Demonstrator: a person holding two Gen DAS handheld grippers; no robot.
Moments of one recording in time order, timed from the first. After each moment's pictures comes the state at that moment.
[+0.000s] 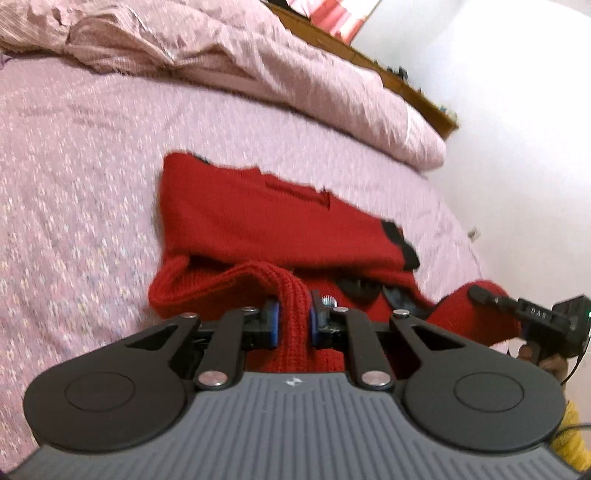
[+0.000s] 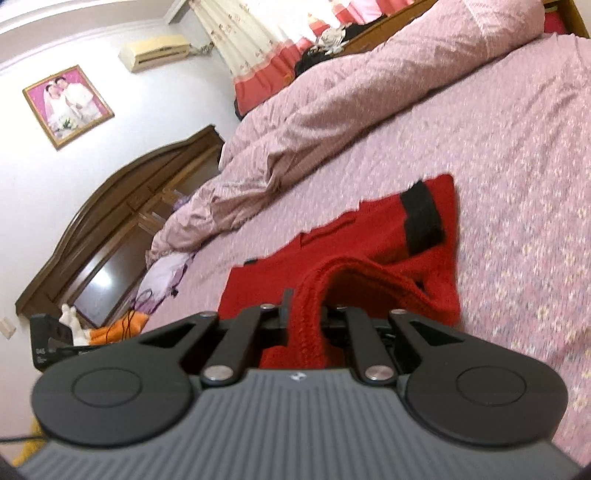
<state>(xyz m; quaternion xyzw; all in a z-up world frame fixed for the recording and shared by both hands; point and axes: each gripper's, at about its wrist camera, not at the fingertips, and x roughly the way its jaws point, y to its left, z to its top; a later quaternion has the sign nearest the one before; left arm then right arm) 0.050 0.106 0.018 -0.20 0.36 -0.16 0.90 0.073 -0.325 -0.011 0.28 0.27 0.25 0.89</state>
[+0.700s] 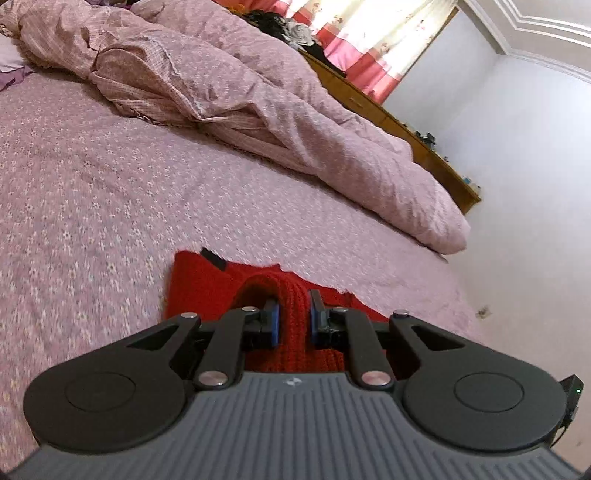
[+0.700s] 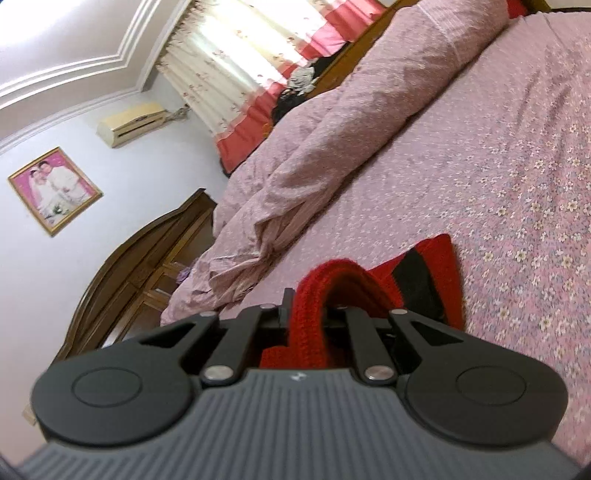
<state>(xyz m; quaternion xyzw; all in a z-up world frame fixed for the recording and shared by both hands) 0.149 0.134 0.046 -0.26 0.30 -0.10 0.91 0.155 -0.353 -0.011 0.38 0.23 0.22 0.87</state>
